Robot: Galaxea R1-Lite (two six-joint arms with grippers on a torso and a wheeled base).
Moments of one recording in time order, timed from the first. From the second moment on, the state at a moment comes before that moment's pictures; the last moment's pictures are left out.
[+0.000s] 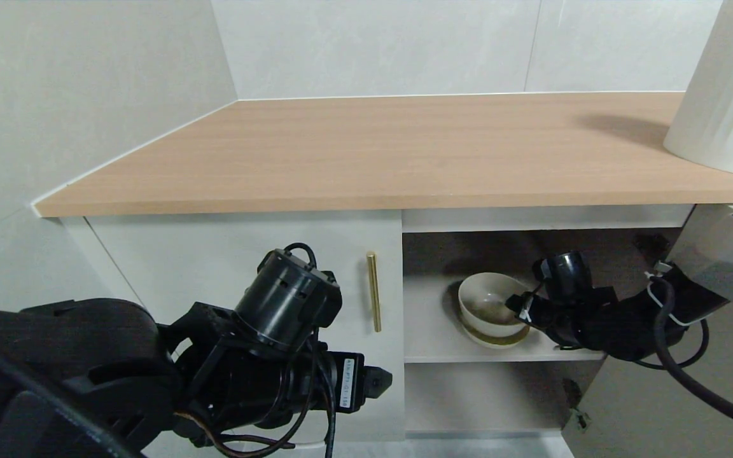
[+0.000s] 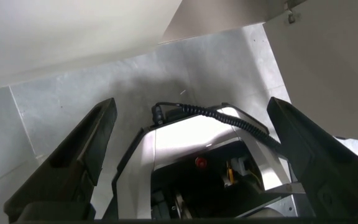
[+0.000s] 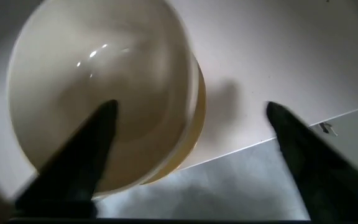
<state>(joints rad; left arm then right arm) -0.77 1.72 -0.92 0.07 0.14 -0.55 0.34 2.17 -0.99 -0.47 -0.33 0.69</state>
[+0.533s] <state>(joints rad) -0.65 1.63 -0.89 0.07 0.21 -0.52 0.39 1.88 -0.85 -0.24 -0.19 0.50</state>
